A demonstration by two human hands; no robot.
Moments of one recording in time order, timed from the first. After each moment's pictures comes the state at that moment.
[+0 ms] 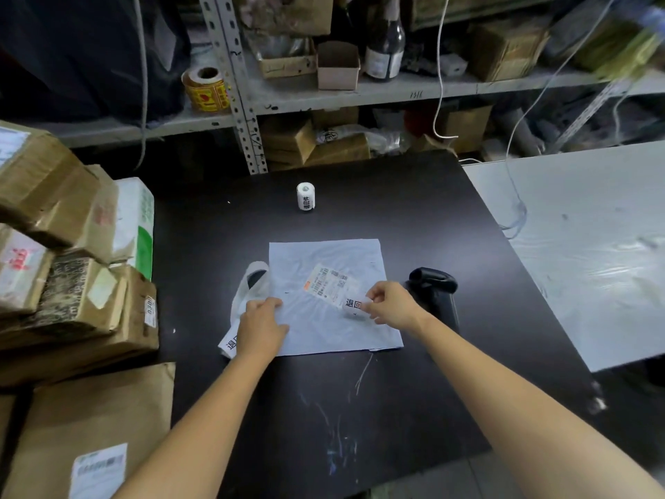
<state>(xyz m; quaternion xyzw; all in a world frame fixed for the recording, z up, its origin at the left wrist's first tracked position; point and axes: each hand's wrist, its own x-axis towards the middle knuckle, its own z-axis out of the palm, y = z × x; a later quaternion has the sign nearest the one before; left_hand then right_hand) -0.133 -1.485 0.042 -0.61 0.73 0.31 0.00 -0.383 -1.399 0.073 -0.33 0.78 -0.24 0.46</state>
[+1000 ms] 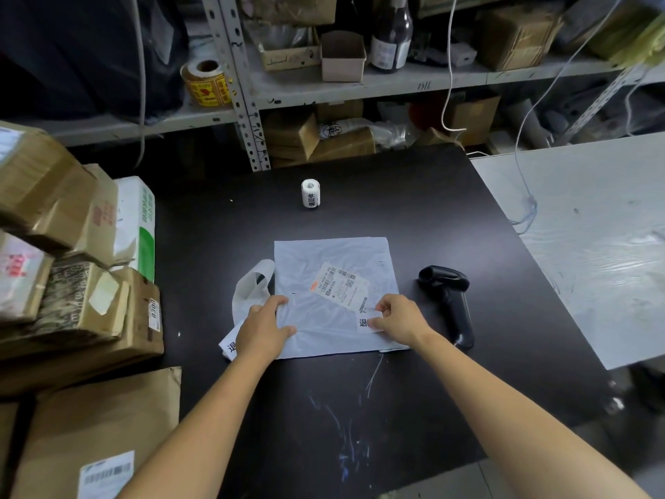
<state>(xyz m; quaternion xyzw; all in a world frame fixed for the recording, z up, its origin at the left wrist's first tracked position) -0.121 -1.495 0.035 -0.60 0.72 0.35 0.01 -0.377 -1.387 0.040 -0.38 0.83 -0.16 0.38</state>
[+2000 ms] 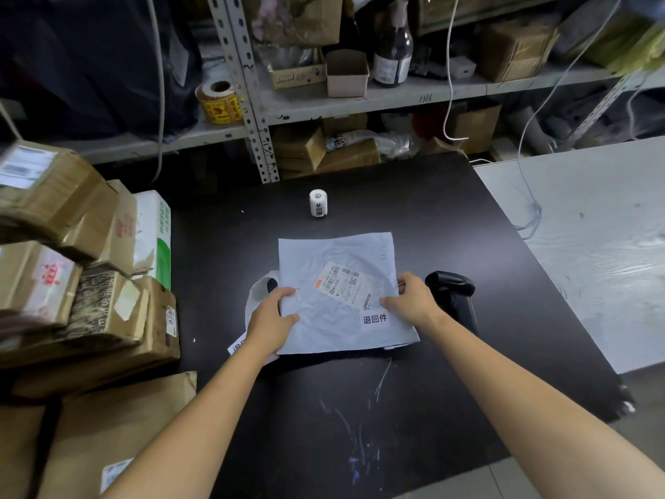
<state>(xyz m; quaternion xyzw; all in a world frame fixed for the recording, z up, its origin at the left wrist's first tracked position) -0.122 -1.511 0.057 -0.59 0.63 0.49 -0.11 -0.387 -1.410 0.075 -0.31 0.83 -0.26 0.38</state>
